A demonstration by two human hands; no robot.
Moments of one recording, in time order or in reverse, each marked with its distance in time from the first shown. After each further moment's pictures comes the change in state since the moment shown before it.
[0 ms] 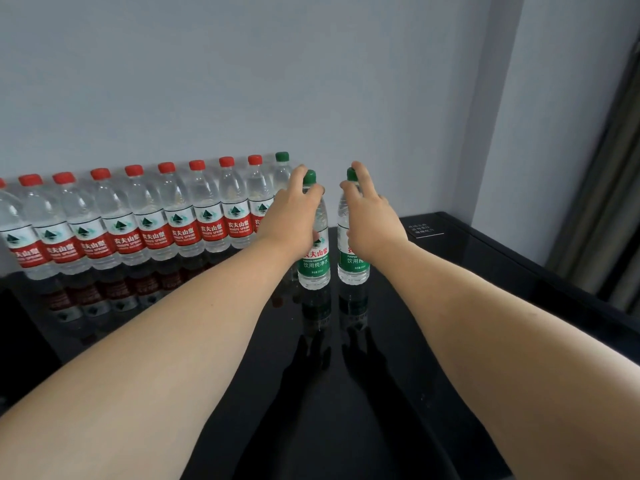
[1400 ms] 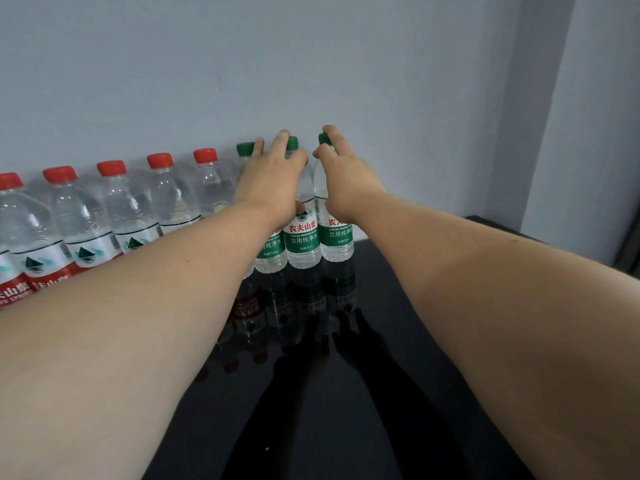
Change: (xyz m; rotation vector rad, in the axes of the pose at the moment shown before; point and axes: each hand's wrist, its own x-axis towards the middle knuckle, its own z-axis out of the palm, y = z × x) left_hand 0.161 -0.077 0.115 0.144 -0.032 -0.018; right_hand 0.185 0.054 0.105 0.033 0.027 -0.034
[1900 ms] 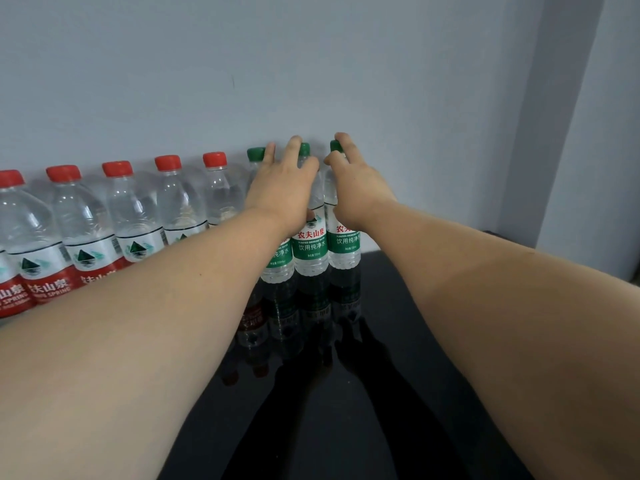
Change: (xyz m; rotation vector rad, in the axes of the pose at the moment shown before) left_hand 0.009 -0.006 0.013 0.040 0.001 -0.008; right_hand 0.019 0.006 0.012 -0.025 0.022 -0.005
